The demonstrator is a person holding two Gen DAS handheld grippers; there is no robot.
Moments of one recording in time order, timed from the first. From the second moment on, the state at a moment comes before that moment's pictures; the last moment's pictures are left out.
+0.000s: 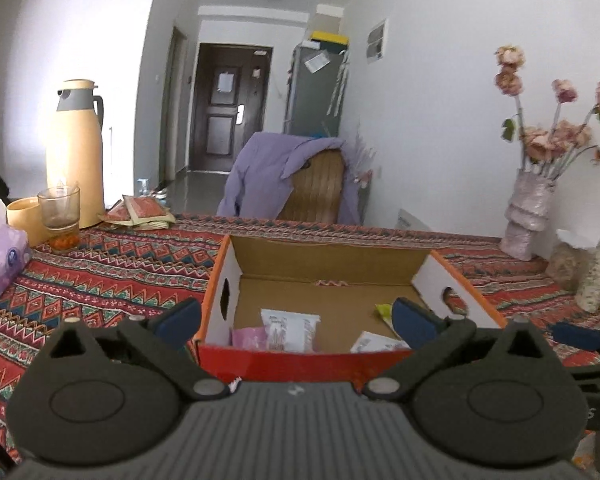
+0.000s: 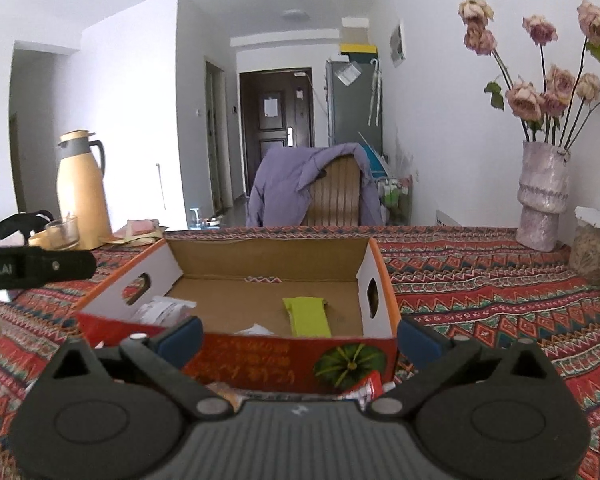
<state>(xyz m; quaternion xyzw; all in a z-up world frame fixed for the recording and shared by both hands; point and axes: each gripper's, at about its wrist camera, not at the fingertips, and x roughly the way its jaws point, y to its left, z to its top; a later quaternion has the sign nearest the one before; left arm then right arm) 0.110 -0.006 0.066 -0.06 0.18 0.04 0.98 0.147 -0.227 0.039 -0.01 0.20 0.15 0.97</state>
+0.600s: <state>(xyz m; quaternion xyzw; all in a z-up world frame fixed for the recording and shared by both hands) 0.029 0.021 0.013 -0.07 0.25 0.03 0.97 0.072 -0.241 0.008 -0.01 0.24 0.18 0.95</state>
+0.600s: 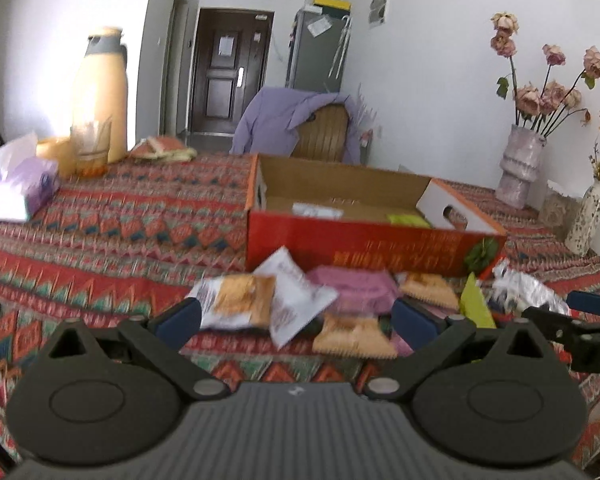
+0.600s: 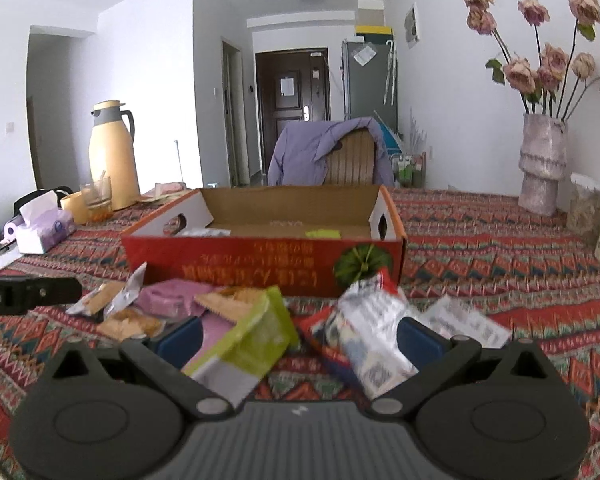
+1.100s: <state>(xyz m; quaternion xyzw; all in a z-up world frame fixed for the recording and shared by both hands) 0.016 0.021 0.005 -0.08 0.25 0.02 0.96 0.060 -0.222 0.000 -0.02 0.25 0.20 0.95</state>
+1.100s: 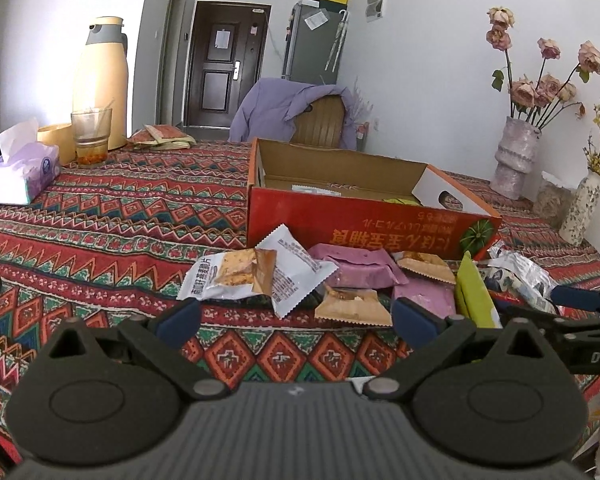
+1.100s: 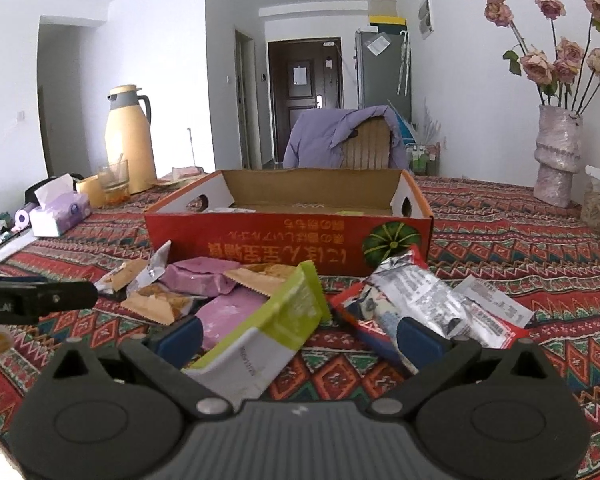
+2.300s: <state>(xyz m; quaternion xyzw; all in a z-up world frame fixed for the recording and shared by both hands) 0.018 0.020 -0.008 -0.07 0.27 0.01 0.96 0.080 -0.204 -0.020 -0.02 0.32 0.17 0.93</state>
